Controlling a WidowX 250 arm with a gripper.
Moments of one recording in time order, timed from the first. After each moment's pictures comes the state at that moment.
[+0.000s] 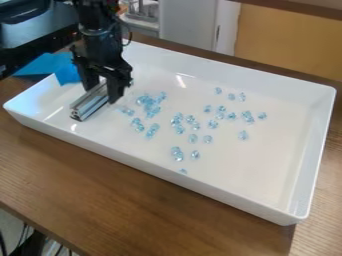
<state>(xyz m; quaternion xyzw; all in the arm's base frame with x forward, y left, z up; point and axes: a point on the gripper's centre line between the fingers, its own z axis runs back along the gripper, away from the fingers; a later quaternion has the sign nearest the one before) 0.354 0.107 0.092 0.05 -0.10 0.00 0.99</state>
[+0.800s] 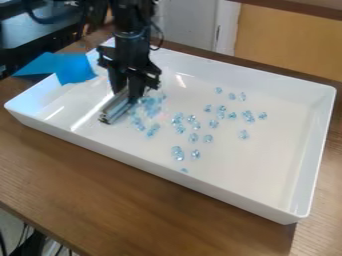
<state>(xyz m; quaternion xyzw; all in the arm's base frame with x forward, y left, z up) 0.367 0.056 0.087 0.05 -0.08 0.00 1.00</state>
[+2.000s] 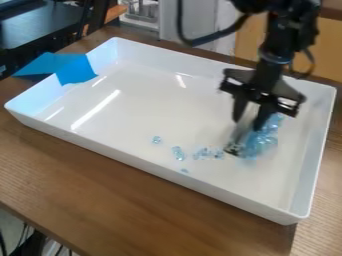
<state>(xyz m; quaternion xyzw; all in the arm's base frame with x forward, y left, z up) 0.391 -0.130 0.085 0.04 -0.08 0.01 1.00</state>
